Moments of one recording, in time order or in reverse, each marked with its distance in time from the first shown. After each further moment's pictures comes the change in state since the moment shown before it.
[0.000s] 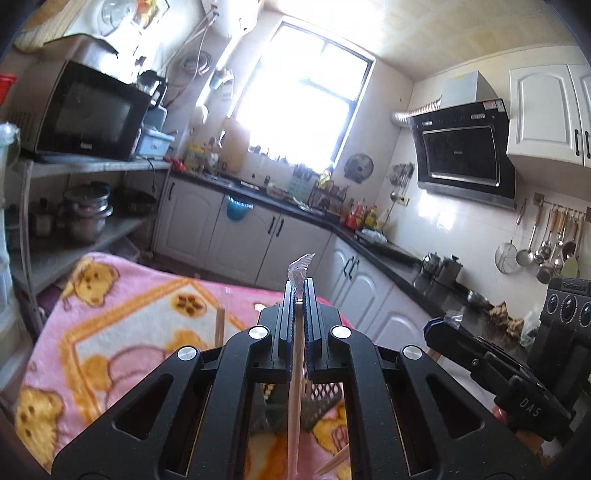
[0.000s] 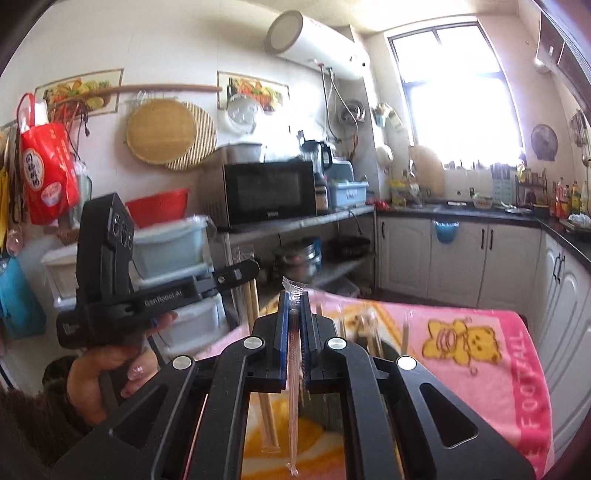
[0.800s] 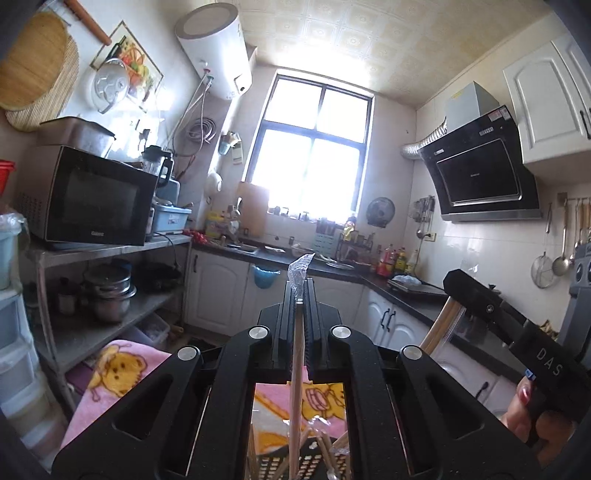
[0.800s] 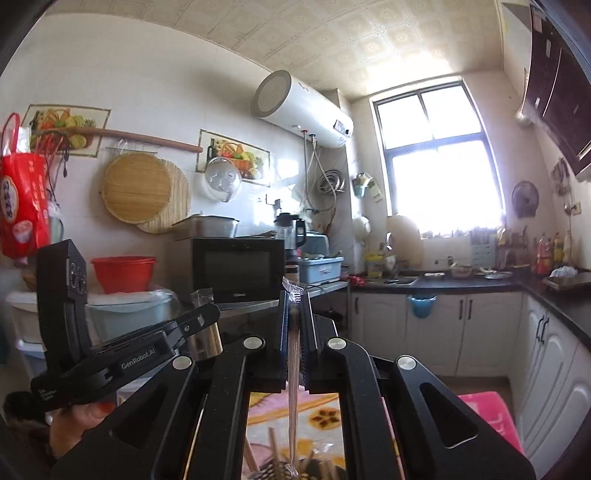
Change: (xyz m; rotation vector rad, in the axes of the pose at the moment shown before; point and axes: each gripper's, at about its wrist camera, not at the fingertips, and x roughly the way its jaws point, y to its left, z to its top) left arm 0.034 -0.022 0.060 0.148 -0.214 0.137; right arm 0.043 -0.035 0.074 -0.065 -0.247 -0.138
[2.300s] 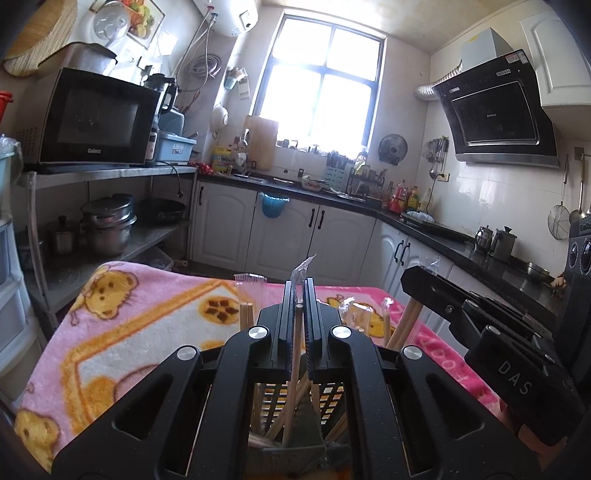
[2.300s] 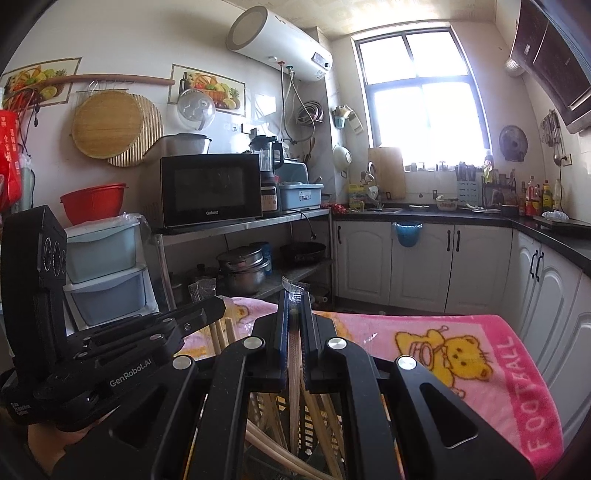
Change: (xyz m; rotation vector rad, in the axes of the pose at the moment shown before) left arm 0.043 0.015 -0.120 -0.014 0.243 0.020; right arm 0.041 -0.009 -0.133 0.052 0.245 -0.056
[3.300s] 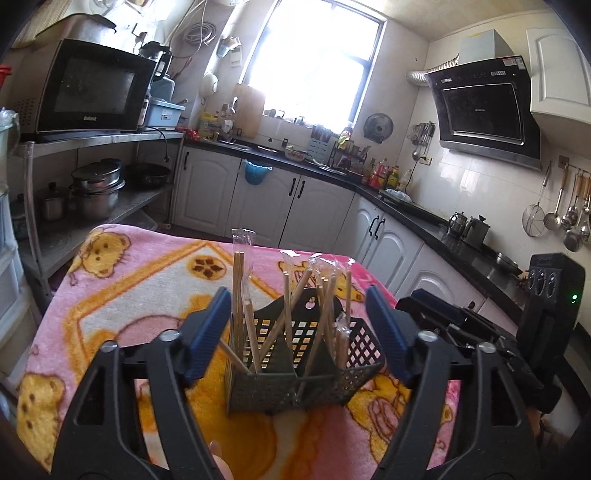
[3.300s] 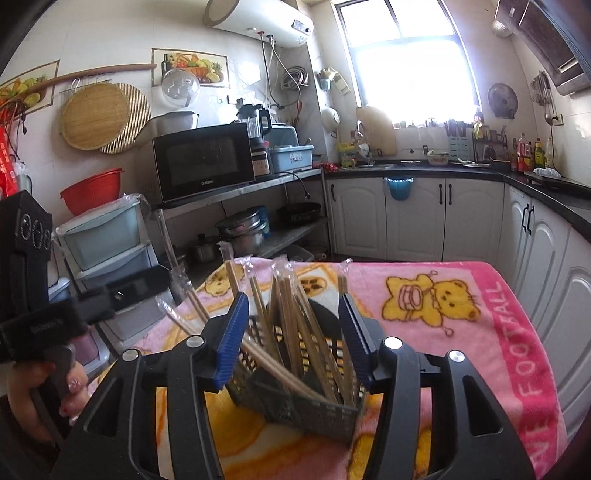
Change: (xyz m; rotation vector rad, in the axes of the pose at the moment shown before) left arm -0.057 0.004 -0.003 -0.059 0.128 -0.090; right arm -0.050 -0.012 -0.018 0.090 0.164 0.001
